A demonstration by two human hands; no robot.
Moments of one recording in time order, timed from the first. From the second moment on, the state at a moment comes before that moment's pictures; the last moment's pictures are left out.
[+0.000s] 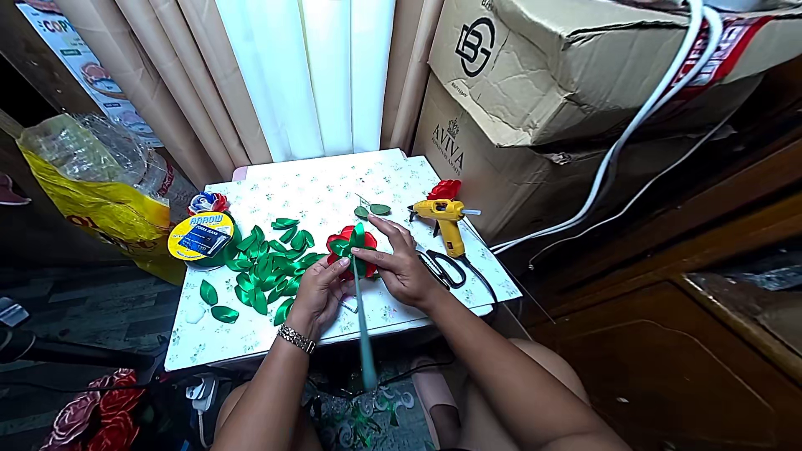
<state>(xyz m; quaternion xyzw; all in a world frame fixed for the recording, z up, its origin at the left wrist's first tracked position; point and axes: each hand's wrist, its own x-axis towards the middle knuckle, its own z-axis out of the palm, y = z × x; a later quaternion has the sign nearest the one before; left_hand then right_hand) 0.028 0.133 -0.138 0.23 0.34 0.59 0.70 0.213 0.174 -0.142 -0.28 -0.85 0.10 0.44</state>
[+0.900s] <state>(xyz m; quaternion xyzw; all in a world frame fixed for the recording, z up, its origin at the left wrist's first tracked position) 0.020 0.140 -0.144 0.33 0.35 0.65 0.59 0.193 0.138 -0.123 -0.16 -0.86 0.09 0.47</state>
